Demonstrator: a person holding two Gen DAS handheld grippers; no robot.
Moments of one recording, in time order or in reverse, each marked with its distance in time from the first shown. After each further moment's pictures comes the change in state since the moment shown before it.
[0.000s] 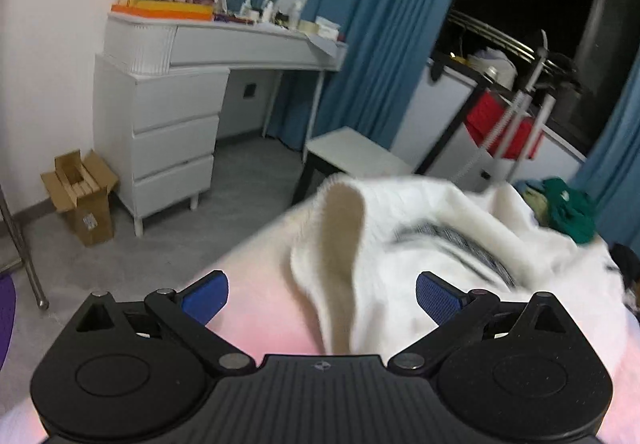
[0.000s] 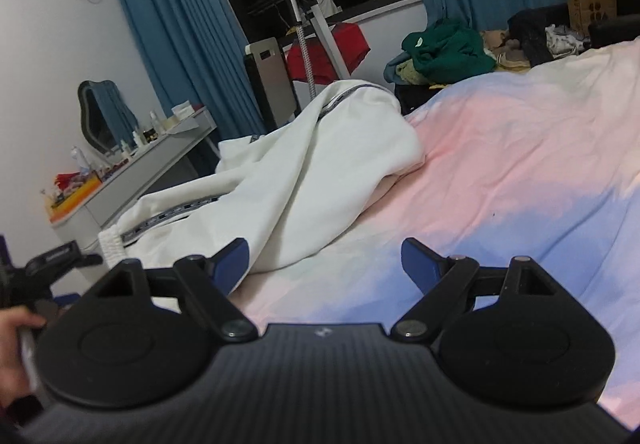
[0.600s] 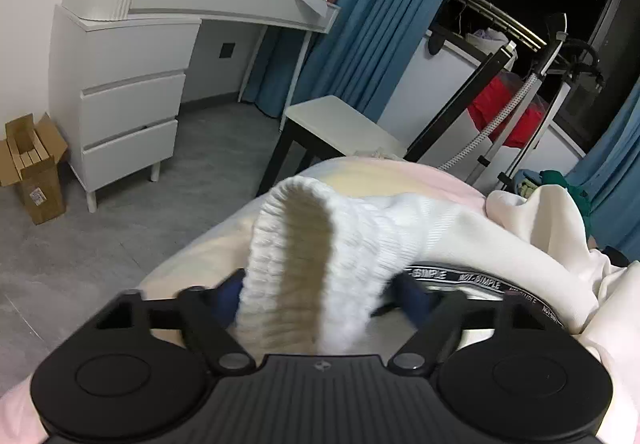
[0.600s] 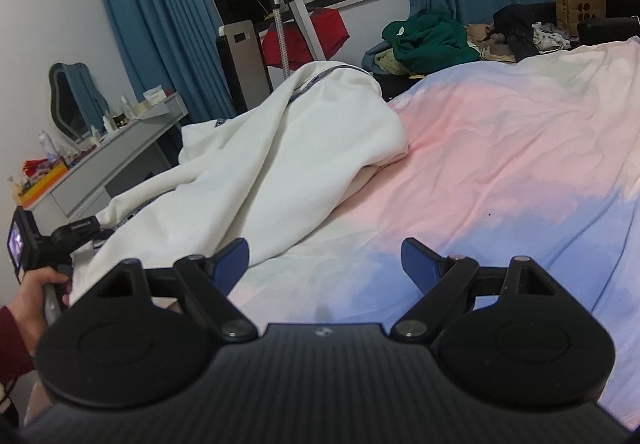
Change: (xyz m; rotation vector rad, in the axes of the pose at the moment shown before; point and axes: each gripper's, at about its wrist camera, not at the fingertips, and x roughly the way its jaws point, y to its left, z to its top) left arm 0.159 0.000 0.019 -0.050 0.110 -0.084; right arm 0.040 -0.006 -0.002 -0.011 0.038 -0.061
